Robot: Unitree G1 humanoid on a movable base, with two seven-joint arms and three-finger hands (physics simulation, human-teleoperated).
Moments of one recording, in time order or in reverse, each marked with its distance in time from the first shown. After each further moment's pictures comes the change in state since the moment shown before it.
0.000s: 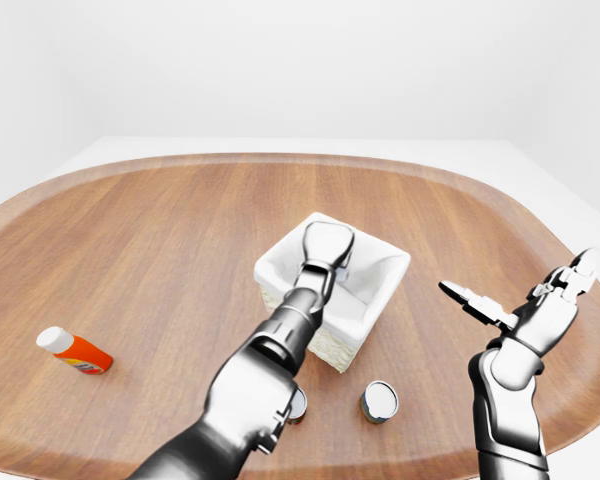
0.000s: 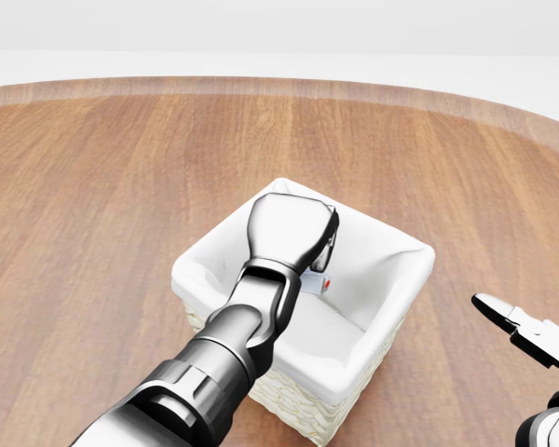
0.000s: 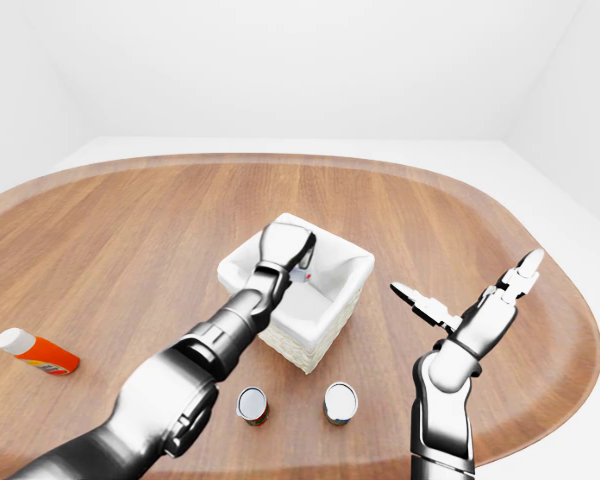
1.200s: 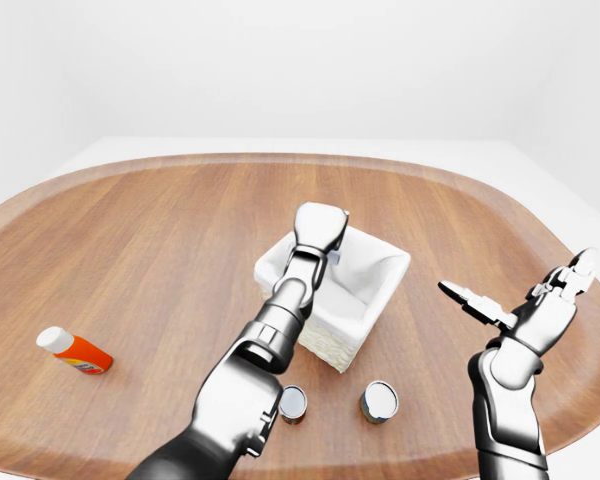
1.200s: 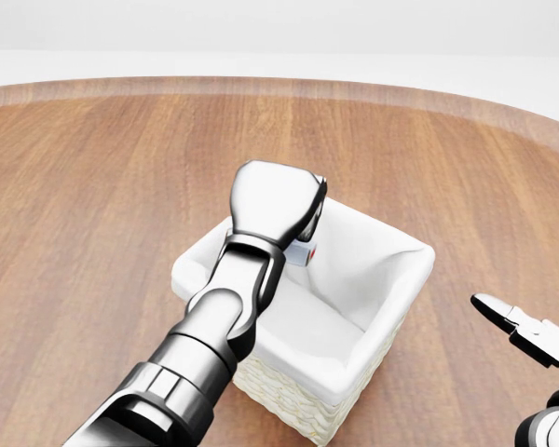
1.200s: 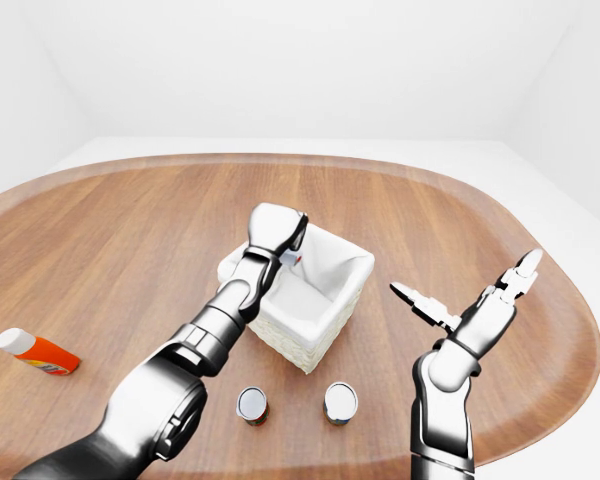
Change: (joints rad) left arm 0.086 0.061 0.020 -0.293 0.140 0.000 -0.084; right arm -0.003 -0.002 0.001 0.007 0.000 0.000 0.000
